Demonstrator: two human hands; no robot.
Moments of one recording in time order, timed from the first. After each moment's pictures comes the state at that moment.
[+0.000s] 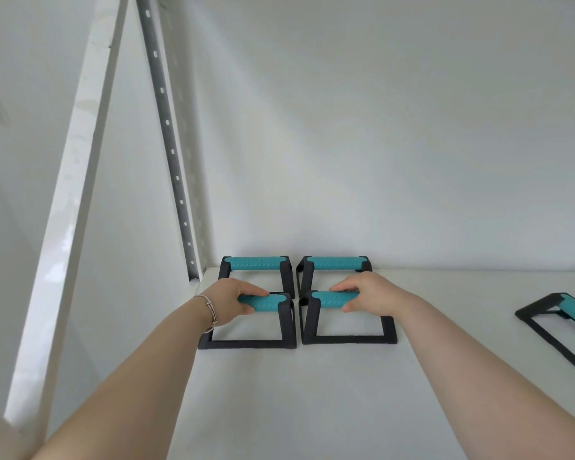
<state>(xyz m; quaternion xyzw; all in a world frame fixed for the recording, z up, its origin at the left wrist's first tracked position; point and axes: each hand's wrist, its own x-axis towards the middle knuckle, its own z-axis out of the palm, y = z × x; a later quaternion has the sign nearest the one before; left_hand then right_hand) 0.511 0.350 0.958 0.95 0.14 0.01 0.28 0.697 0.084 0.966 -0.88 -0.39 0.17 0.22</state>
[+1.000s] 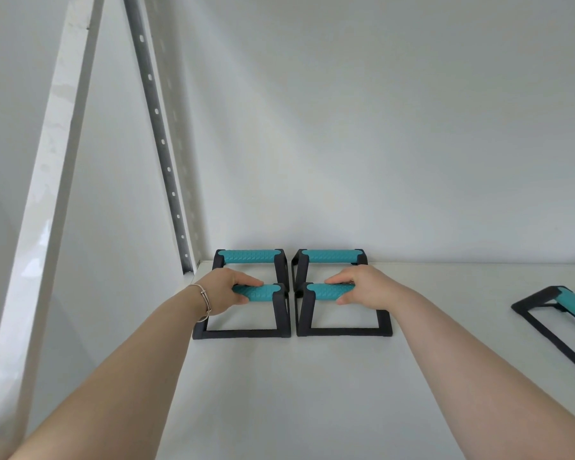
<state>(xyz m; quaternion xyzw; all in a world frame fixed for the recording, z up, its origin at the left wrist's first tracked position) 0.523 0.354 0.956 0.96 0.15 0.01 0.26 0.708 0.083 0.958 -0.88 -0.41 0.15 0.22</state>
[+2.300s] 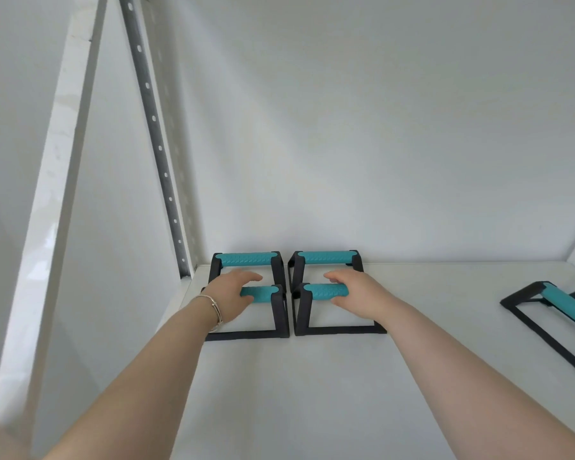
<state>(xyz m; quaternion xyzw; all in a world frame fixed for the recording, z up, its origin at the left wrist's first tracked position) 0.517 0.327 0.958 0.97 0.15 0.06 0.18 0.676 0.082 0.953 -0.90 -0.39 0.05 0.21</state>
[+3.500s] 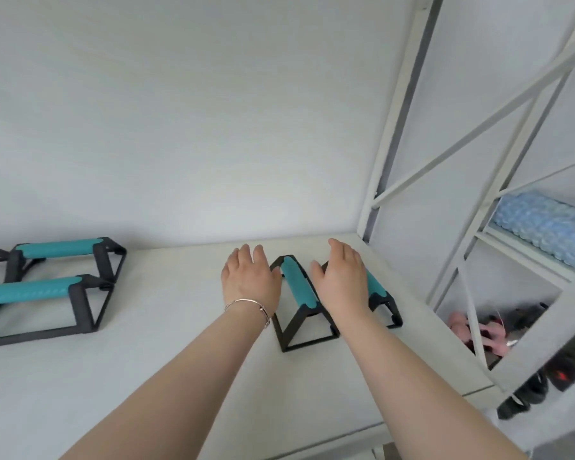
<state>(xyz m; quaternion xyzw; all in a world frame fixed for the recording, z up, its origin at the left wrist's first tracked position) 0.777 -0.201 0.956 0.95 0.20 0.18 0.16 0.845 -0.344 0.944 -0.93 -0.14 -0.25 0.23</state>
